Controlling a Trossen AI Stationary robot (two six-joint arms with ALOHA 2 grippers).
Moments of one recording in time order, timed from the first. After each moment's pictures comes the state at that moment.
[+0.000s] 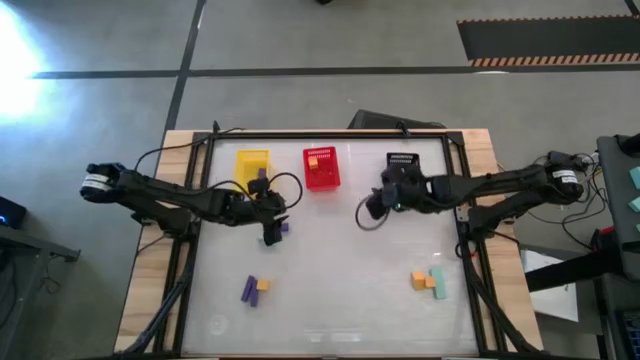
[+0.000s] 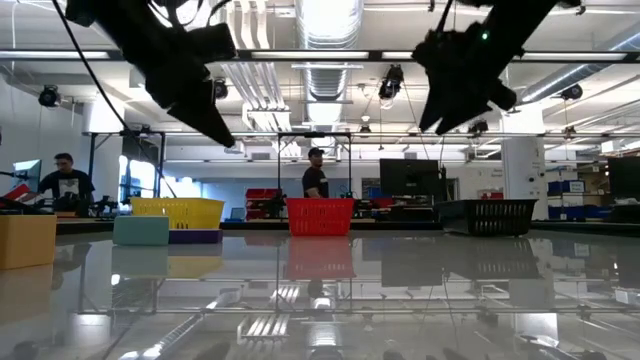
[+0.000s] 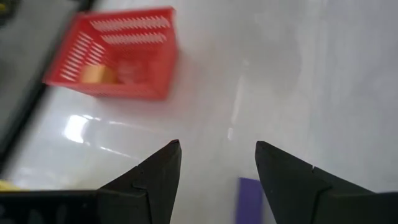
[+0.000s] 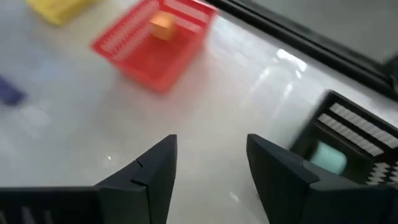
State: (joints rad) left arm -0.11 1.25 0.78 -0.39 -0.42 -0.16; right arm 0.02 1.28 0.91 -0.57 0.57 0.70
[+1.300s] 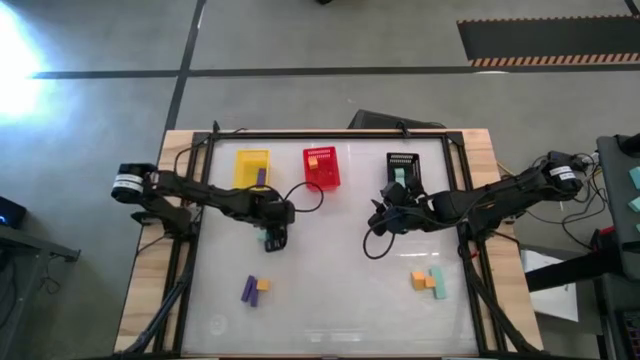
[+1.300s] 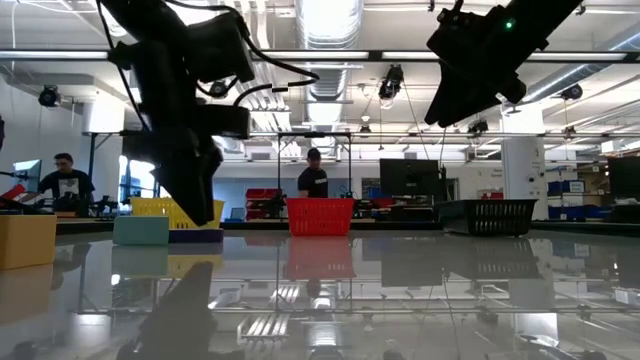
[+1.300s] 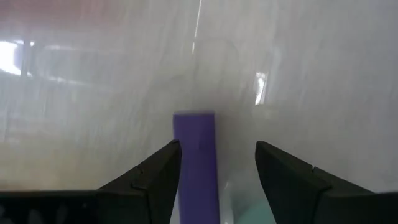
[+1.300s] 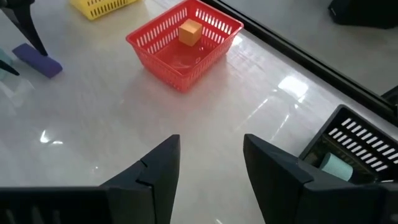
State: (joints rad) left arm -0.01 1.52 0.83 -0.53 -0.14 -0.14; right arm 0.19 1.29 0.86 -0.54 0.71 0.70
